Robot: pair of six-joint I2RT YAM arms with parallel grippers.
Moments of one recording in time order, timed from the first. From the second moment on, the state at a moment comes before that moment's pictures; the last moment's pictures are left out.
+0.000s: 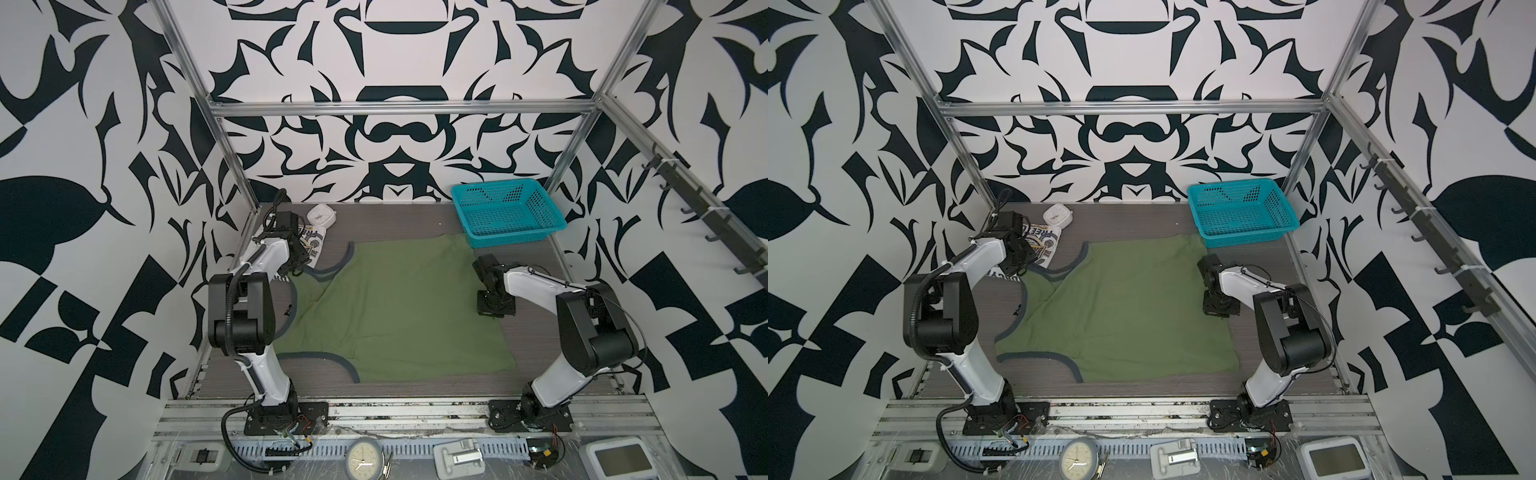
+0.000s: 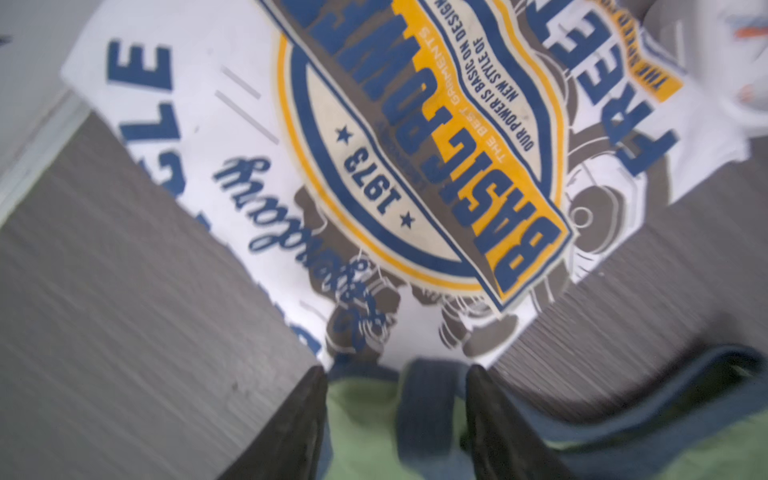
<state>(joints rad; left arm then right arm) 0.00 1.83 1.32 -0.64 -0.19 -0.61 0.25 1.65 0.92 -0.78 0.23 0.48</state>
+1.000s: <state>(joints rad) 0.10 1.85 1.46 -0.79 -0.25 -0.64 0.24 1.65 0.92 -0.78 0.19 0.47</state>
